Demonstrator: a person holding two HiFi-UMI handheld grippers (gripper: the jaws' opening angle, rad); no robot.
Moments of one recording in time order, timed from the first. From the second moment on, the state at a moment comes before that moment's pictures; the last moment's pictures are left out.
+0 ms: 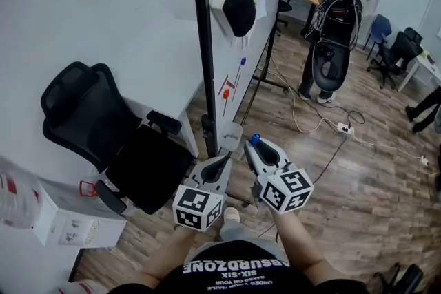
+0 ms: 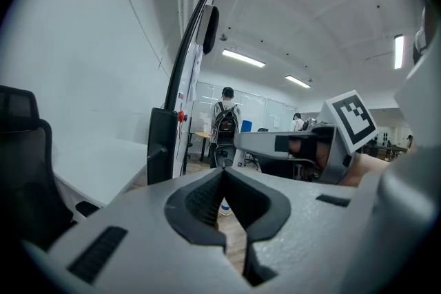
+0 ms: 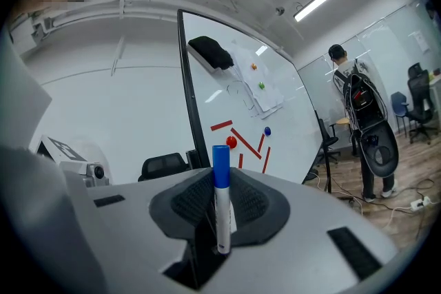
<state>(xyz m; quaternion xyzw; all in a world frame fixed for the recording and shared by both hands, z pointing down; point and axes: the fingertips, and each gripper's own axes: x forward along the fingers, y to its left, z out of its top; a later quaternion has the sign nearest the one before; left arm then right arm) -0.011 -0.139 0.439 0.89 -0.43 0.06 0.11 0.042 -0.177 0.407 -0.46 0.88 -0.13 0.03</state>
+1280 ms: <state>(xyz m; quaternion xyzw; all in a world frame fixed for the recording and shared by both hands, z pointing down) -0.012 -0.097 0.465 0.89 -0.44 0.07 0.14 0.026 -0.103 0.477 -0.45 0.88 -0.15 -0.06</state>
